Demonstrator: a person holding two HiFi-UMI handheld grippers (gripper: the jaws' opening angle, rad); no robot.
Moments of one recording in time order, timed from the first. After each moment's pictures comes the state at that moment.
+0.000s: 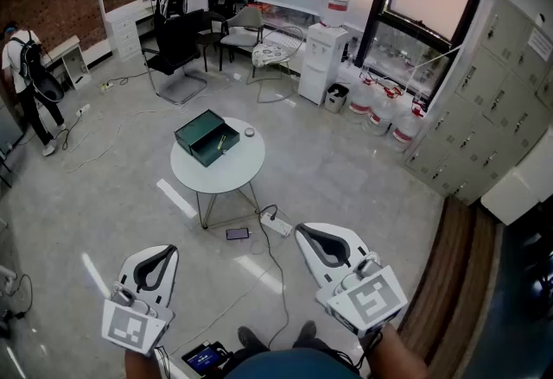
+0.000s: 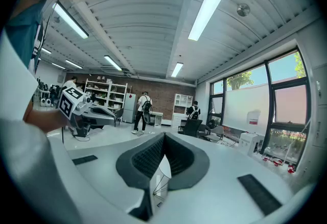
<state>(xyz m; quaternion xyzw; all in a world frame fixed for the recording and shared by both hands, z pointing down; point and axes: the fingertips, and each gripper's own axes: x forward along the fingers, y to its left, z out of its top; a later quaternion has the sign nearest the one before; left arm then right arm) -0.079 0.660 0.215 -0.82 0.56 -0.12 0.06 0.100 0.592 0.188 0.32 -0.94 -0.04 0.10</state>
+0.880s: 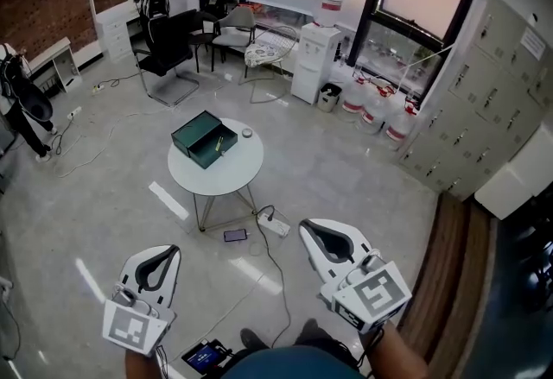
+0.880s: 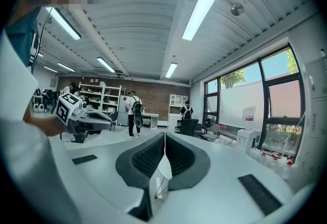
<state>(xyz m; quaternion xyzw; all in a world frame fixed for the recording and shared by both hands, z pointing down) -0.129 0.653 0.221 -0.83 0.54 -0.10 0.06 0.054 0.587 0.197 0.33 -0.94 -0.02 0.08</state>
